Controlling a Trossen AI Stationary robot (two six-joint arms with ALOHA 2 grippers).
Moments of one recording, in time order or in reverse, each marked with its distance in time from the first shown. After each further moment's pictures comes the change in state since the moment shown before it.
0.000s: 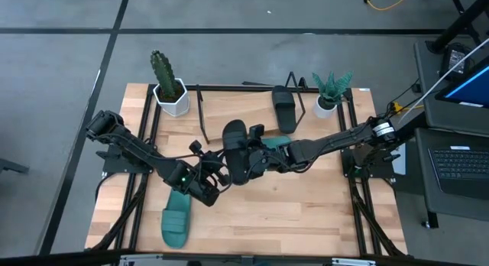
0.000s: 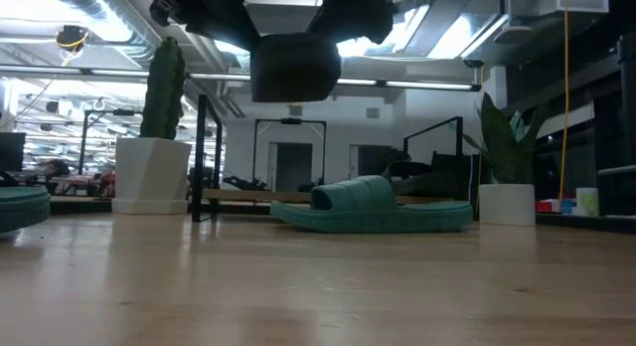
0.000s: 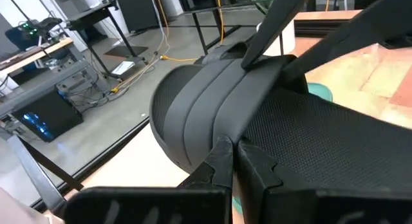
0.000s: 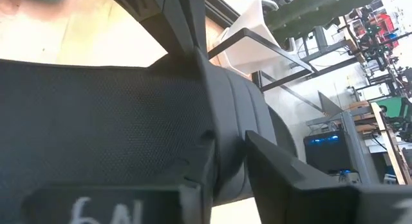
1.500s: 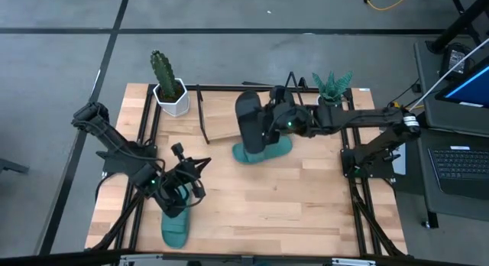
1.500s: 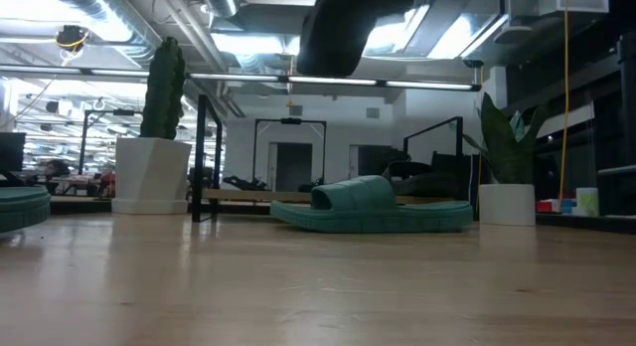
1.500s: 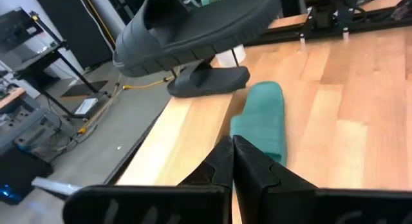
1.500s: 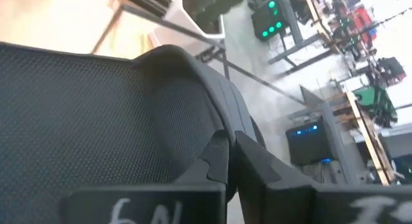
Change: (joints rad) left arm -0.224 -0.219 0.001 -0.252 0.014 0.068; right arm -0.229 -0.261 0.000 -0.103 -0.142 -0.161
